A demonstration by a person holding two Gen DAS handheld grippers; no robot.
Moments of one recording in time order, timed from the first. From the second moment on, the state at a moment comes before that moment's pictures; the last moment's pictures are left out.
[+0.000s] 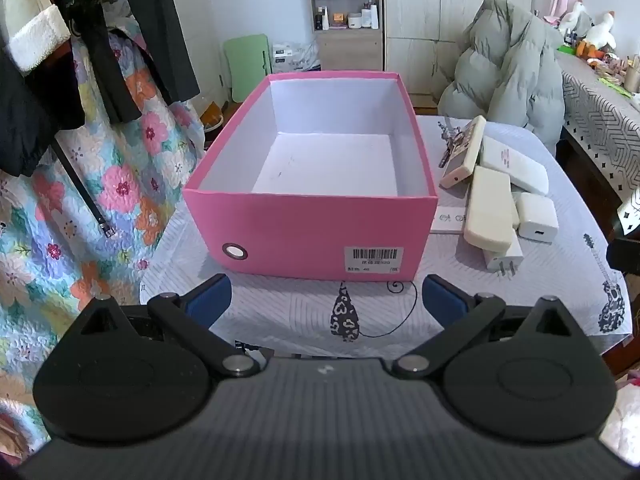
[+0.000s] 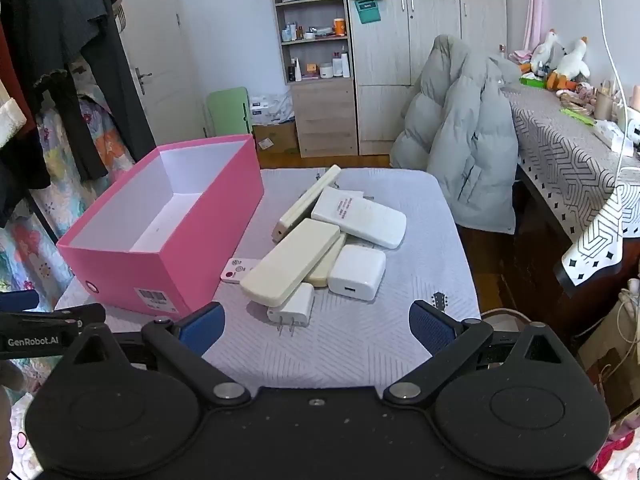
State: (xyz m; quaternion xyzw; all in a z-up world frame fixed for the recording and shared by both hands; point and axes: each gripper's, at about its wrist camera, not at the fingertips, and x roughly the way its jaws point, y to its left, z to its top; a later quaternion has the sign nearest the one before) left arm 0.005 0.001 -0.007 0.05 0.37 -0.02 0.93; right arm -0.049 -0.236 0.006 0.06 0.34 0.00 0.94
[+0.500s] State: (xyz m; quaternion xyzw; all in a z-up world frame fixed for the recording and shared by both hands) left arm 0.004 0.003 -0.009 0.06 0.36 -0.01 0.93; right arm -0.049 -0.234 0.003 0.06 0.35 0.00 0.94
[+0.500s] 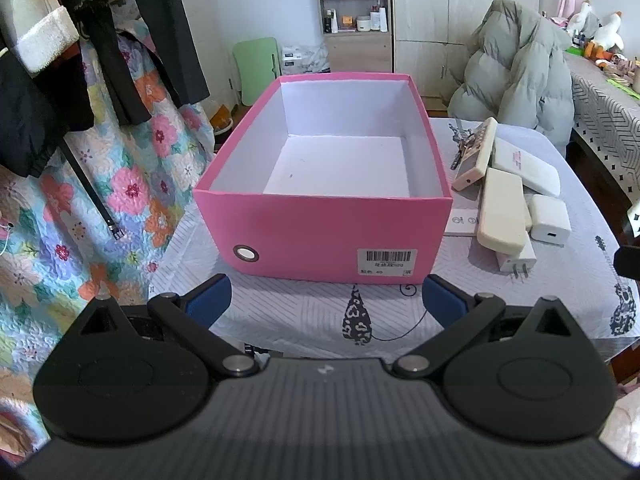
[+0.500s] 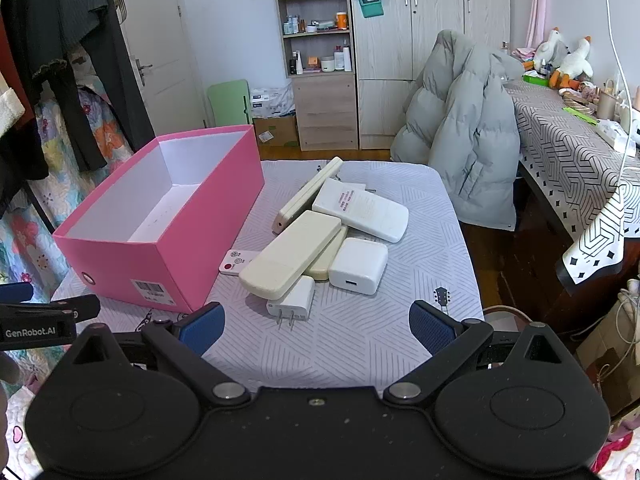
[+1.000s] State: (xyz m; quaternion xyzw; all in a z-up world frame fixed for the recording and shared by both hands) left arm 0.003 0.005 -0.009 0.05 0.36 0.00 0.93; right arm -0.049 -0.234 0.002 0.06 0.35 0.00 0.94
